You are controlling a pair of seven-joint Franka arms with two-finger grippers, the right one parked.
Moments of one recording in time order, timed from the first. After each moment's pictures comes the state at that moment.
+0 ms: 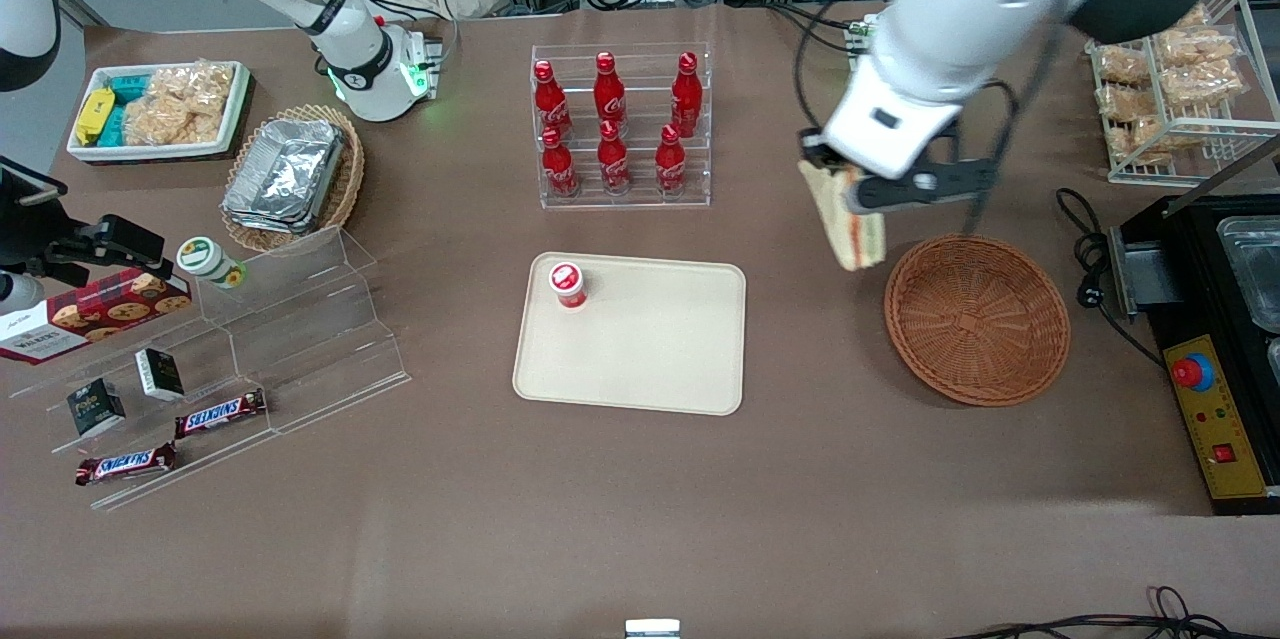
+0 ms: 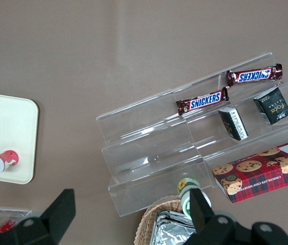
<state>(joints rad) -0.10 0.20 -0.54 -1.39 0.02 1.47 -0.76</state>
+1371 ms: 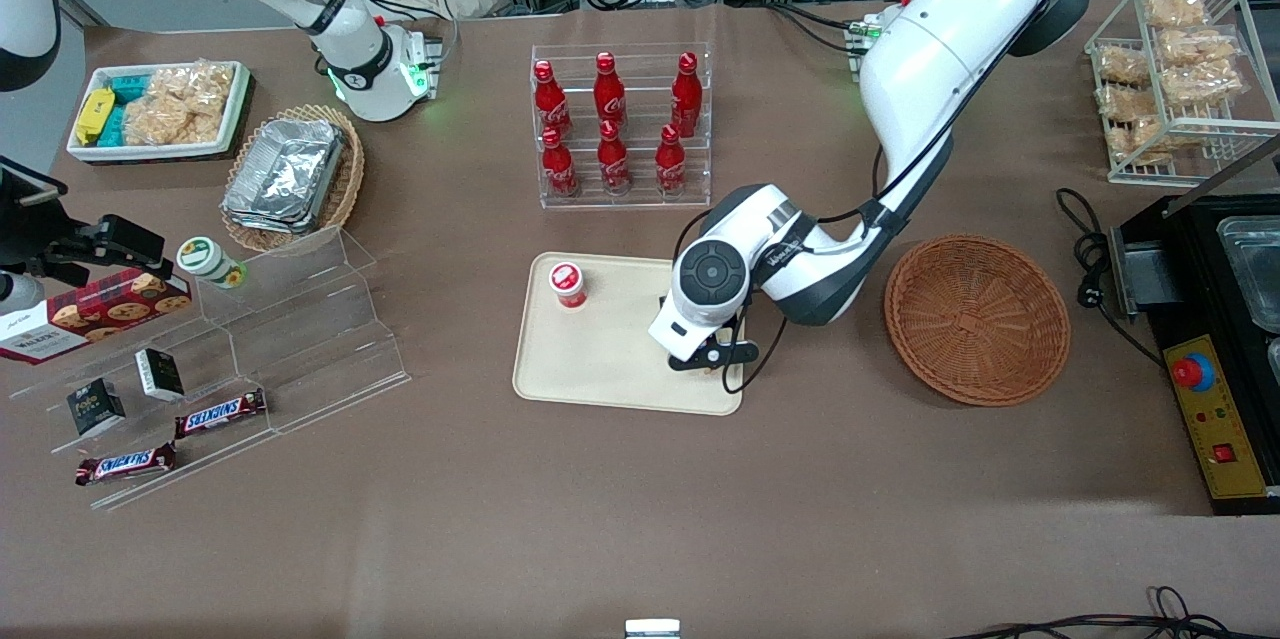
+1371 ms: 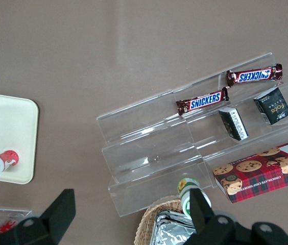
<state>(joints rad) -0.26 0.82 -0.54 -1.41 0.30 1.95 -0.94</state>
